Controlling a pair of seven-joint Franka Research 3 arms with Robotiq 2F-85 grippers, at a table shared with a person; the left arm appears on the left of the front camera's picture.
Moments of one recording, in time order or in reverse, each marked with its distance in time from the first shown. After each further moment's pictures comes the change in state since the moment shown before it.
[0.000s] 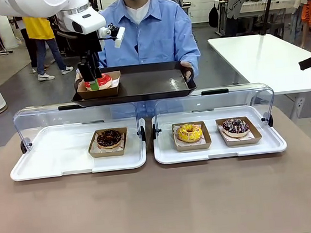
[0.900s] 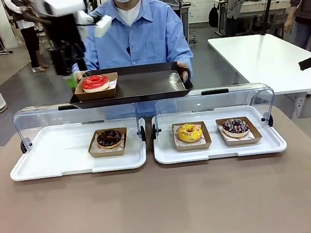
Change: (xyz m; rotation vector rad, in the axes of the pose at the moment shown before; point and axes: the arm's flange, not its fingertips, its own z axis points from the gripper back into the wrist) left arm -0.036 -0.065 0.066 -0.074 -0.012 -0.101; right arm 0.000 0.000 0.000 0.001 0.001 -0.001
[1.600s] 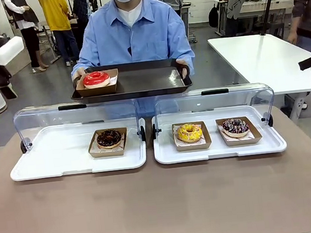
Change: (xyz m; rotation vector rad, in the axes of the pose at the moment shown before) left arm -0.158 -0.104 -0.032 0.015 -0.086 0.116; right arm 0.000 0.000 0.000 0.000 0.001 0.000
